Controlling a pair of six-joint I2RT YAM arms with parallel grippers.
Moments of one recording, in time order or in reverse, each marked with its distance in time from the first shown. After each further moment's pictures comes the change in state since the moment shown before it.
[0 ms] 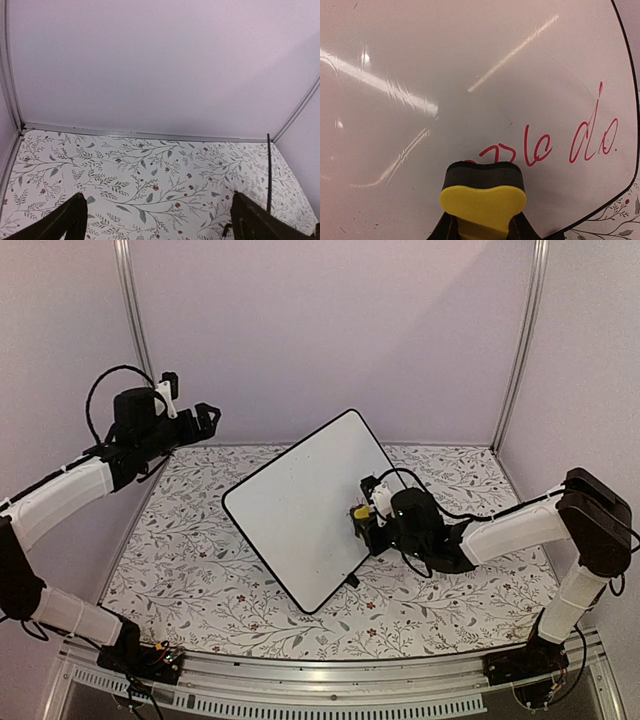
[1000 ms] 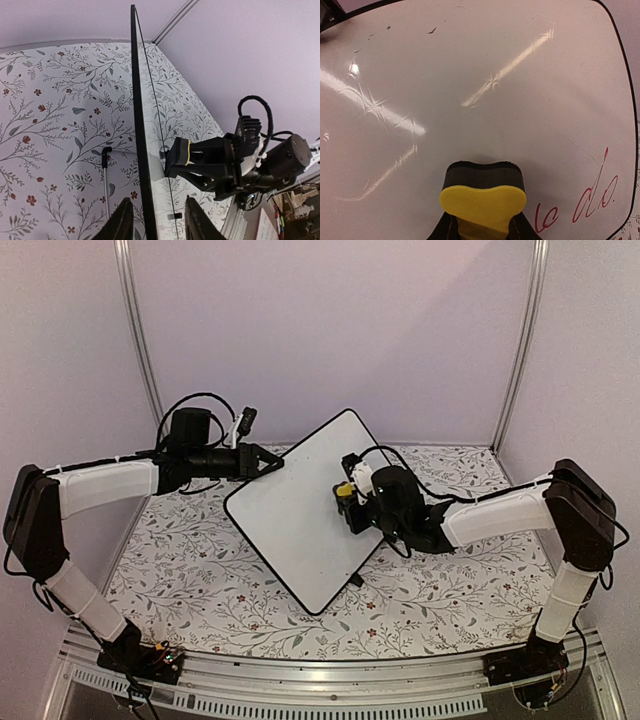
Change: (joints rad) left arm -0.148 0.254 0.004 0.066 0.639 -0.127; right arm 0.002 0.092 0.233 -0.073 0.026 -0.049
